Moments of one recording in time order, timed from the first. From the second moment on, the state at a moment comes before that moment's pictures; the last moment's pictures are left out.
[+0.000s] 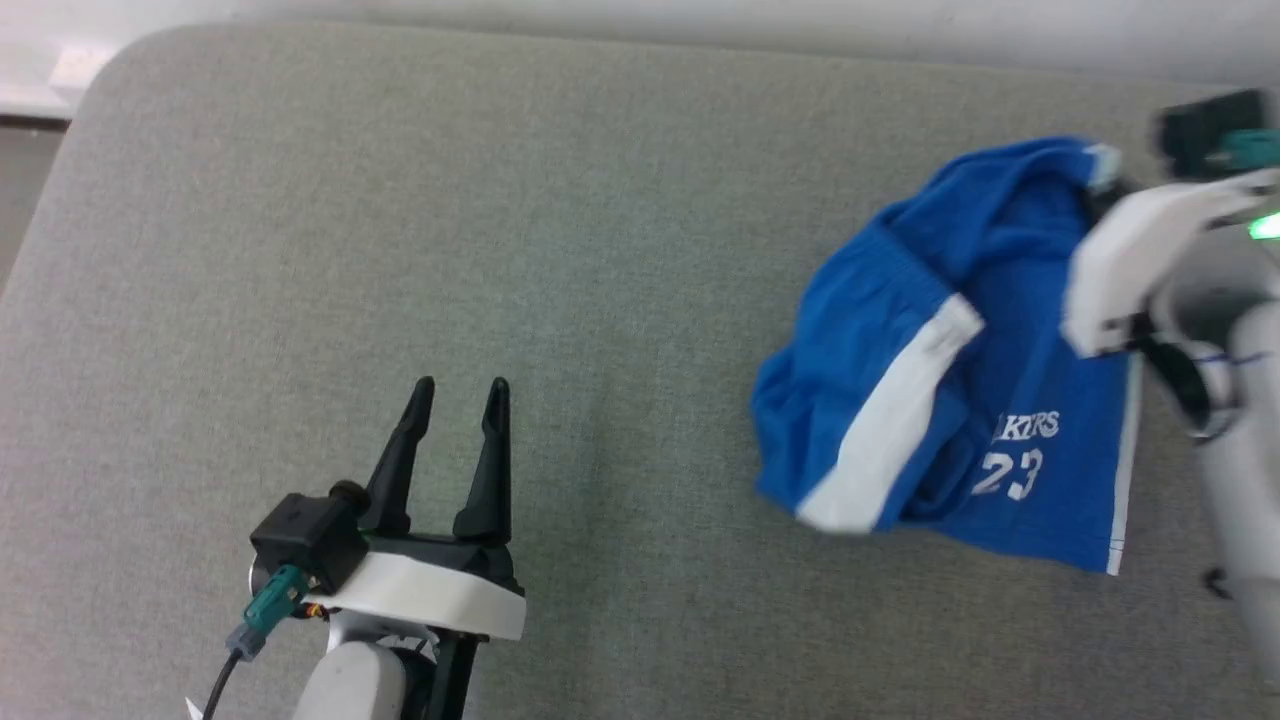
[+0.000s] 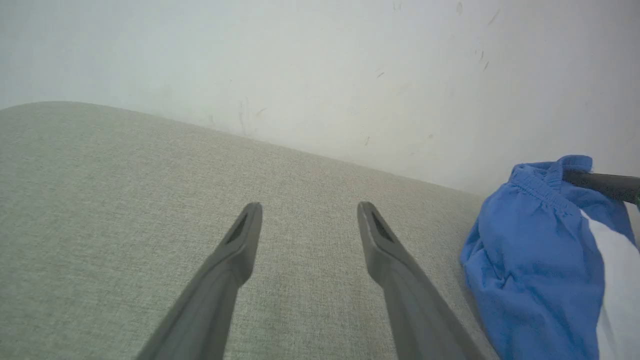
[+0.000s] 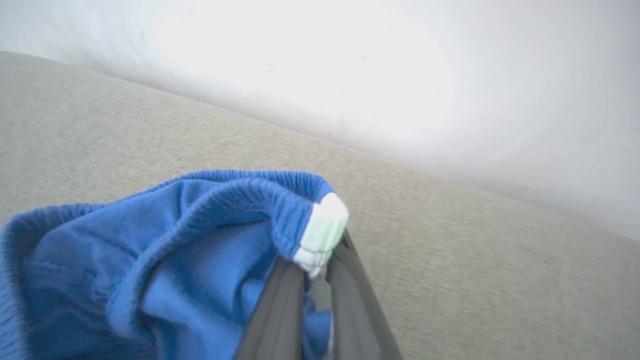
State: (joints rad) left arm -0.11 0.05 -0.14 0.07 -0.34 -0.09 -0.26; right arm -0.67 -0.27 0.12 0.42 0.23 0.13 0.37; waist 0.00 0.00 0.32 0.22
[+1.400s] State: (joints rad) left arm -0.06 0.05 -0.13 0.08 -0.34 -0.08 -0.26; right arm -0.30 -0.34 0.23 0.03 0.23 0.13 0.62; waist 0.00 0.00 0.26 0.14
